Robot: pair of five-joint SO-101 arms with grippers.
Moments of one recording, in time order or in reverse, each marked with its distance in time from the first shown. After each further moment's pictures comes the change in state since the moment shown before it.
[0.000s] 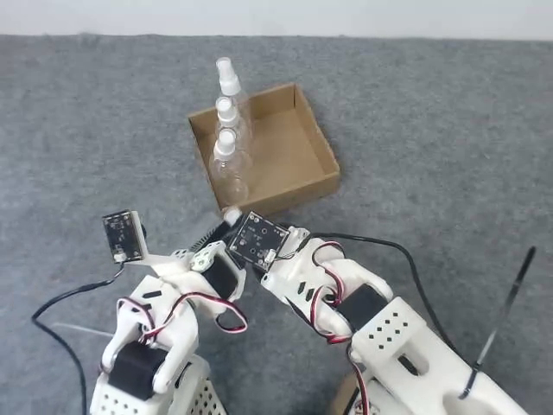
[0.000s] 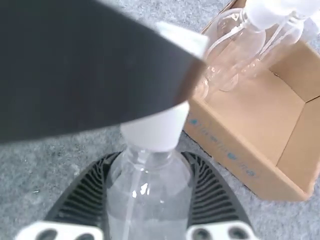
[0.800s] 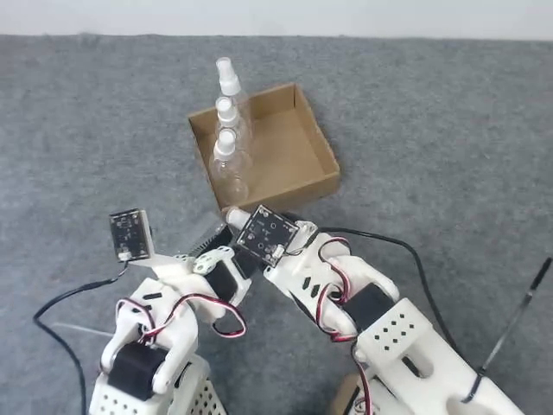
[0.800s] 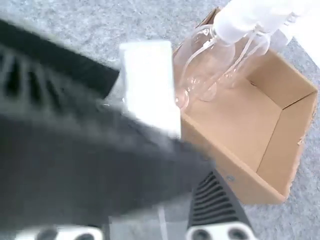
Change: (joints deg) left arm -0.1 0.1 -1.1 4.6 -2.6; right arm 1.3 -1.5 -0.2 -0.8 -0.1
